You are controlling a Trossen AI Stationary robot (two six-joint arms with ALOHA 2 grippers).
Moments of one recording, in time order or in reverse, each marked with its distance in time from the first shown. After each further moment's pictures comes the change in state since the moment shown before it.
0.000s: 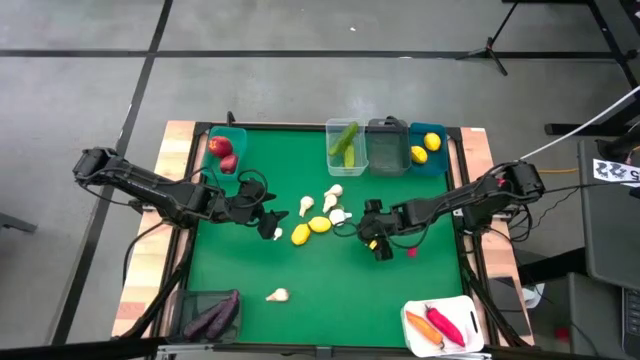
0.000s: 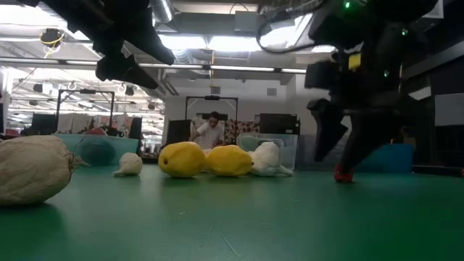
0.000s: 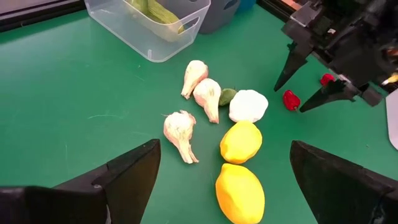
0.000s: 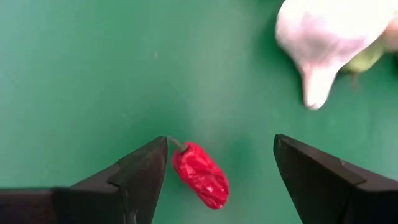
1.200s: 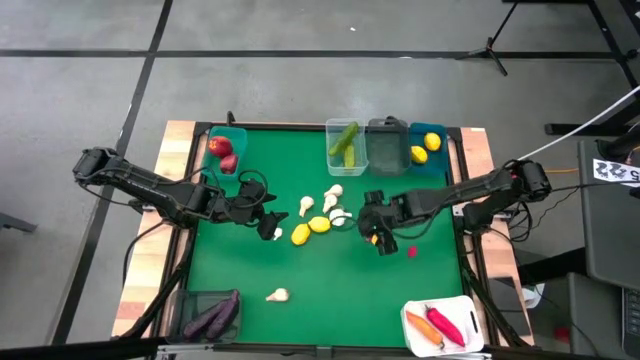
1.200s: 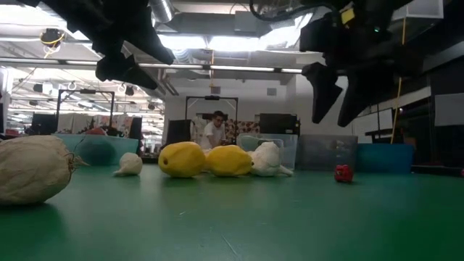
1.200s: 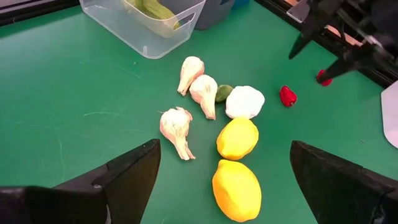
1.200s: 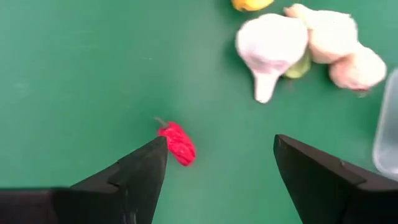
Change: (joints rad) left arm 0.000 0.000 0.000 0.000 0.020 0.003; right arm -0.017 -0.055 0.233 -0.365 0.013 -0.061
